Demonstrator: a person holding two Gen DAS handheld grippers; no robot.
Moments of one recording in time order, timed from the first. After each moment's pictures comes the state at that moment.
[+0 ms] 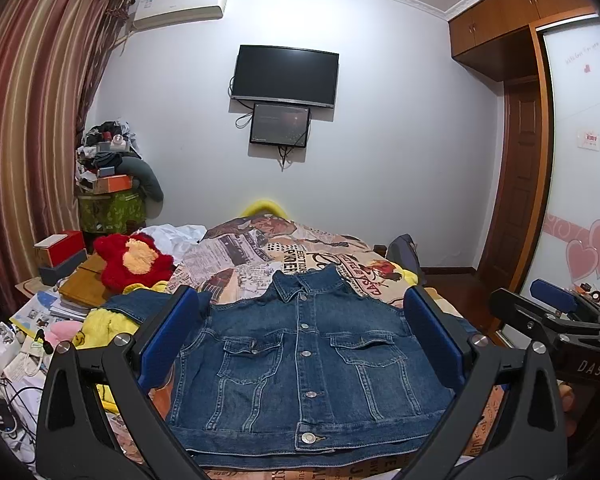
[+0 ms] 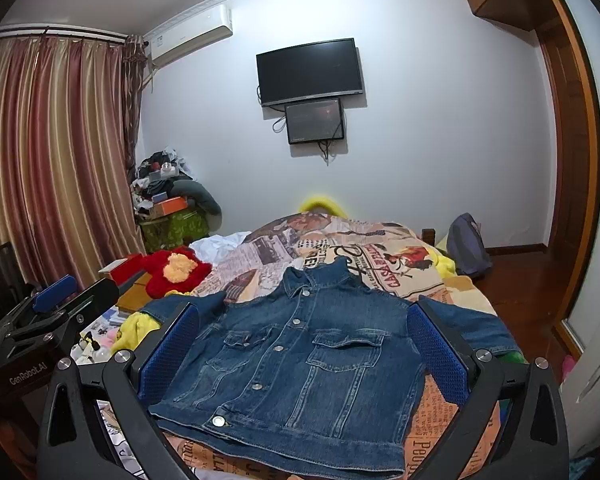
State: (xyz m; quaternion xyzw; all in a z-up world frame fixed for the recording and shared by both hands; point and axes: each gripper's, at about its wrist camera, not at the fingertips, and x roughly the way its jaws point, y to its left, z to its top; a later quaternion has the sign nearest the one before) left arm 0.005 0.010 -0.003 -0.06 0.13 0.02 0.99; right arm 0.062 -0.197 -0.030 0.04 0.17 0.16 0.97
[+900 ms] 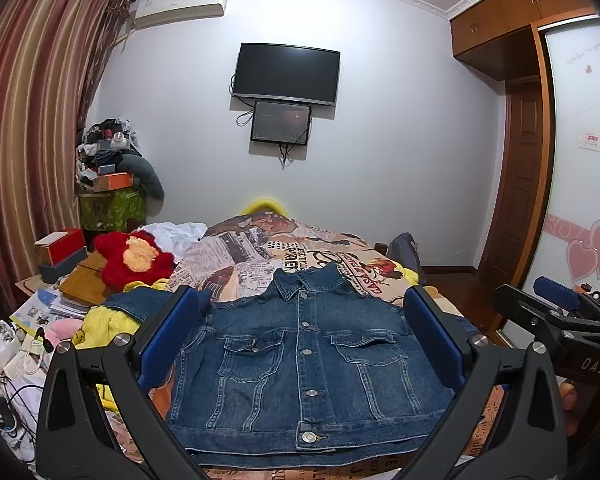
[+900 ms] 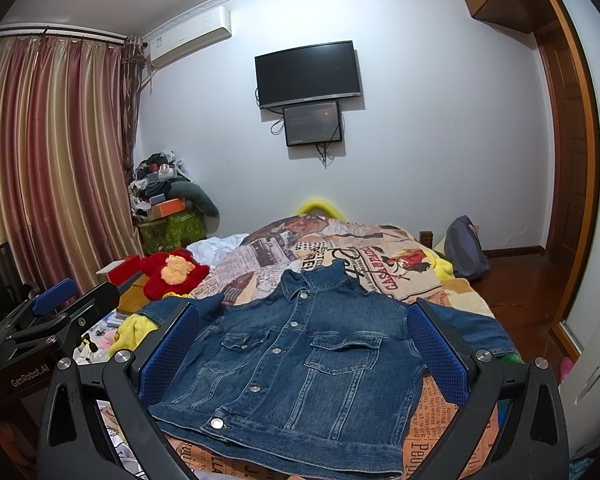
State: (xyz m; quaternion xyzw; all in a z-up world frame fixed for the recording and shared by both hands) left arm 0.008 0.010 -0.003 -0.06 0.13 0.02 0.99; right arm 0.061 -0.198 -0.023 0.04 0.16 0.16 0.97
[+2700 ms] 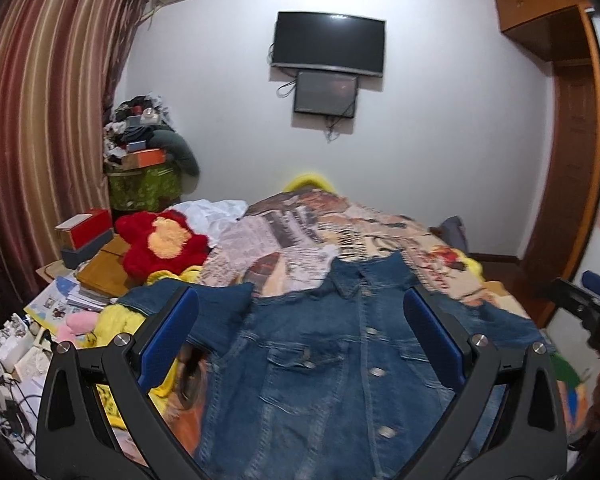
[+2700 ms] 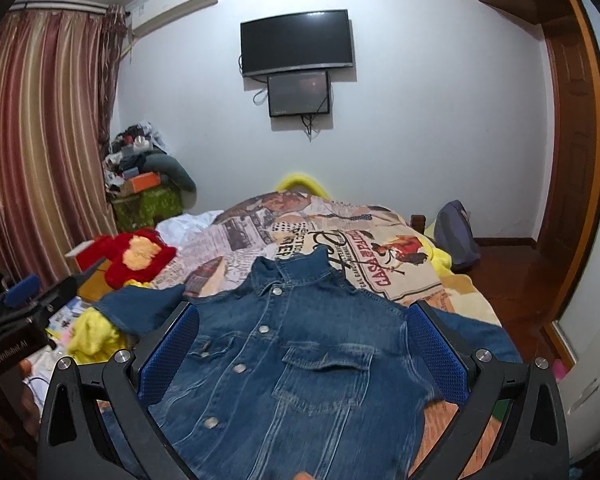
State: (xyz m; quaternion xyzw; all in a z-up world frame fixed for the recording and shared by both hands) left arm 0.127 0.076 -0.040 -0.06 0.18 0.10 0.98; right arm 0.191 -0.175 -0.056 0.01 0.21 0.13 0.97
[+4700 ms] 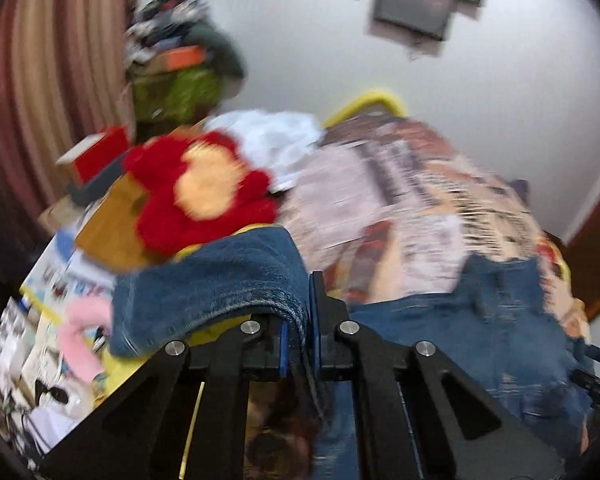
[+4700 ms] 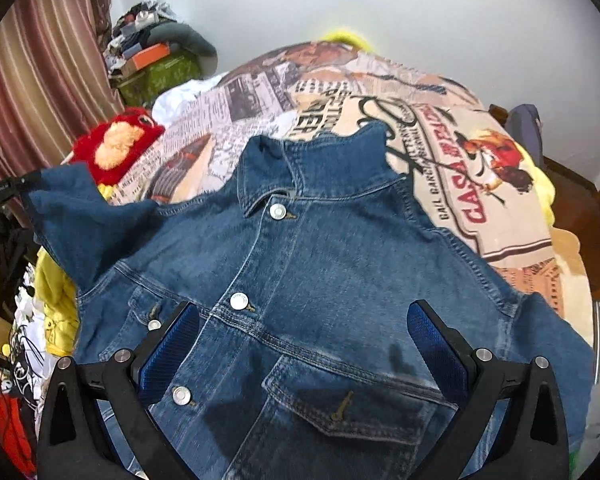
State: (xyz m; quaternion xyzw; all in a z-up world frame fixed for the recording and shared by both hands) left arm 0.327 0.271 -0.094 -0.12 0.35 0.14 0.92; right arm 0.432 -0.112 -0.179 -0.04 0.46 0.22 0.86
